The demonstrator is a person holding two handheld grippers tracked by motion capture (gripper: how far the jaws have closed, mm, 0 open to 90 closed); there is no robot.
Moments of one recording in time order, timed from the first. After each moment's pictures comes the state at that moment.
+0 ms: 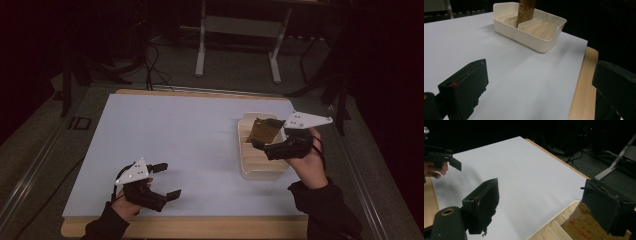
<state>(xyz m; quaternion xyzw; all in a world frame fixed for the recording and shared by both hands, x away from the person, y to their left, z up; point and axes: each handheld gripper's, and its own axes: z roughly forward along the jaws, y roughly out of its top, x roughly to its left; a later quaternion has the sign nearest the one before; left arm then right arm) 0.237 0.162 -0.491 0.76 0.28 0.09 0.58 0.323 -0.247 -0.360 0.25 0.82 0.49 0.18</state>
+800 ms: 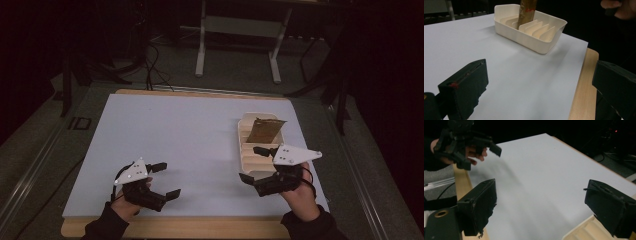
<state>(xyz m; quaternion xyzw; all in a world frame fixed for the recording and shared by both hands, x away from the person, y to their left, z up) 0.236 0.163 -0.490 0.76 0.28 0.09 0.58 0.261 -0.226 -0.397 0.20 0.83 0.51 0.14</state>
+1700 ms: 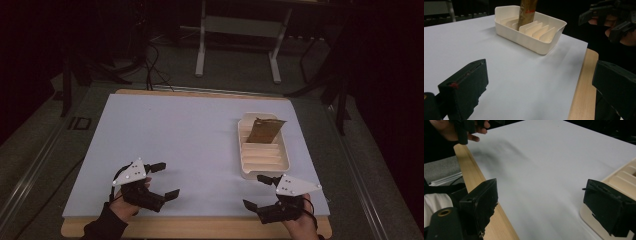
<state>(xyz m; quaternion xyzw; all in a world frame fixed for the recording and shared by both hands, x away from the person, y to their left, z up) 0.235 0.166 -0.489 0.76 0.28 0.09 0.58 0.218 -0.247 -0.458 0.25 0.82 0.49 0.13</state>
